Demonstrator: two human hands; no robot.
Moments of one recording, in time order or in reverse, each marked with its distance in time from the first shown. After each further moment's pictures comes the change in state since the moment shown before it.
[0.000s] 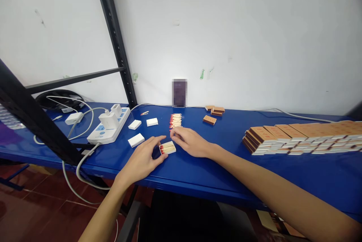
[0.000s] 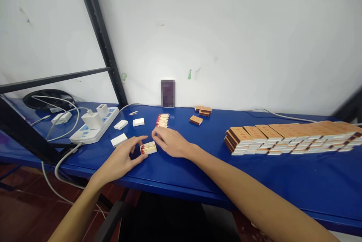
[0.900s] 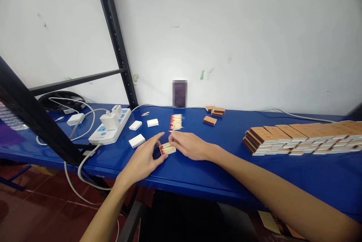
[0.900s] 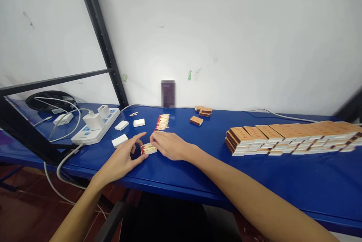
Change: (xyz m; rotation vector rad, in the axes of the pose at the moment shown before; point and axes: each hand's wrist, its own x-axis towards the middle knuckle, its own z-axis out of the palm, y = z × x) left_hand 0.000 -0.001 0.001 -0.007 0.003 -0.034; right_hand 0.000 -0.010 -0.003 -0.071 -0.146 -0.007
